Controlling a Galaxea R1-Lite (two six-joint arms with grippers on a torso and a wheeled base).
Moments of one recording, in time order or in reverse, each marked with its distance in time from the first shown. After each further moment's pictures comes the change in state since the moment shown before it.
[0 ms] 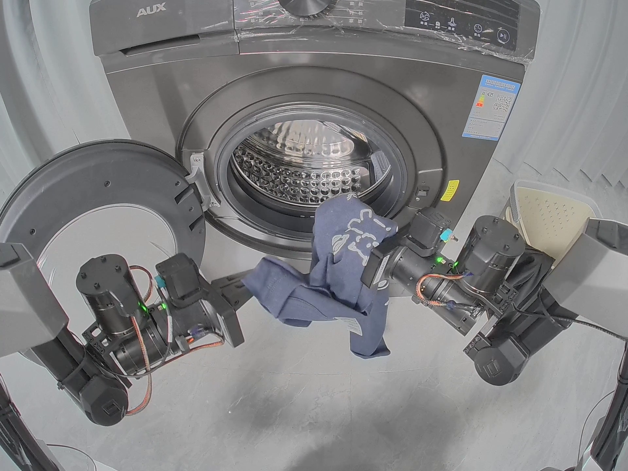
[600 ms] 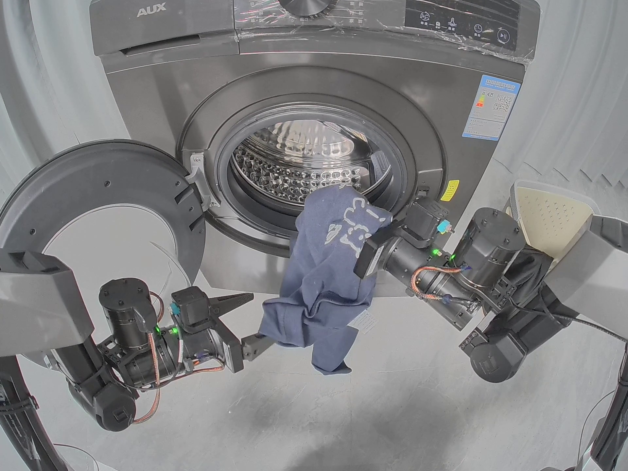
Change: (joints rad) left arm 0.034 0.120 0.056 0.000 -0.048 0.049; right arm 0.022 -0.008 -0.042 0.003 -0.003 0.004
